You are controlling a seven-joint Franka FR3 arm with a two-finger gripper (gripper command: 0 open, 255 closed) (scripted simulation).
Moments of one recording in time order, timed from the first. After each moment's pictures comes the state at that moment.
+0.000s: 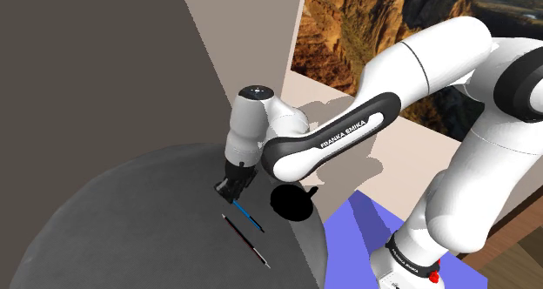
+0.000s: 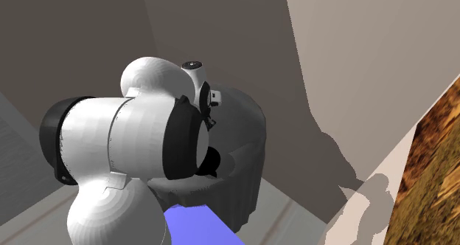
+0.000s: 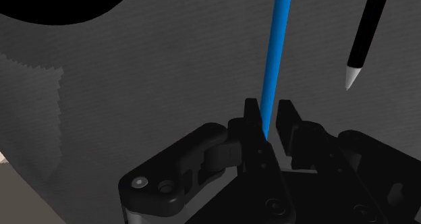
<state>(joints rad) 0.13 0.08 0.54 -2.25 -0.12 2.40 0.72</state>
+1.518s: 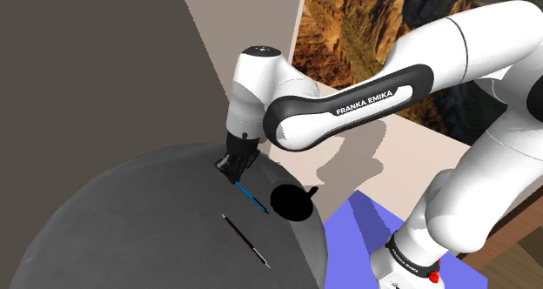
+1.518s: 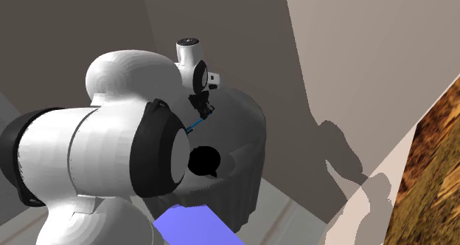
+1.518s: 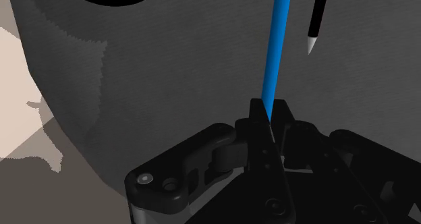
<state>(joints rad) 0.12 -0.04 0.54 -2.15 -0.02 2.21 0.64</state>
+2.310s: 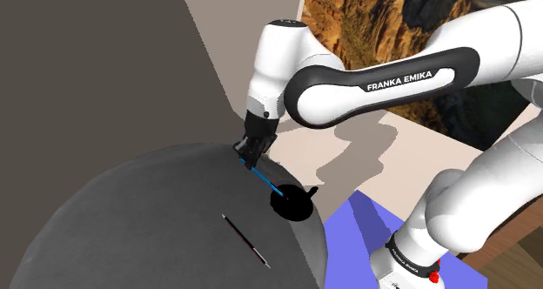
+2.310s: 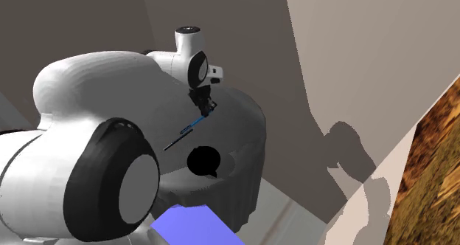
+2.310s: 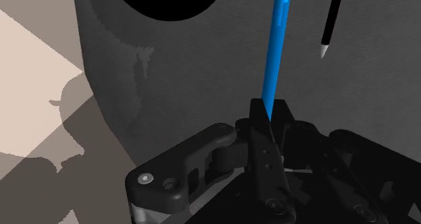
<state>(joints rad) 0.11 -0.21 0.50 -2.19 0.08 2.10 0.54</state>
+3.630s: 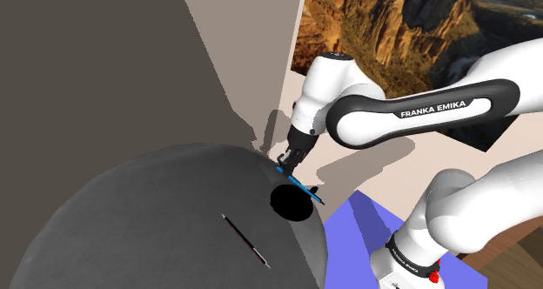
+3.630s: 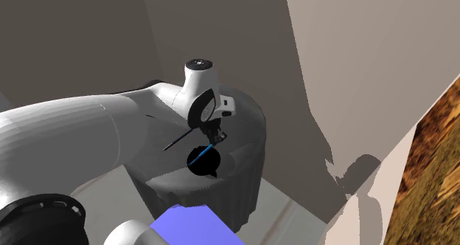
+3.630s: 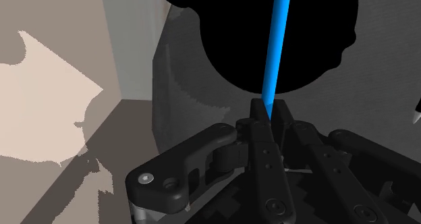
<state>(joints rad) 0.13 -0.49 0.37 -2.57 0.19 2.19 0.33</state>
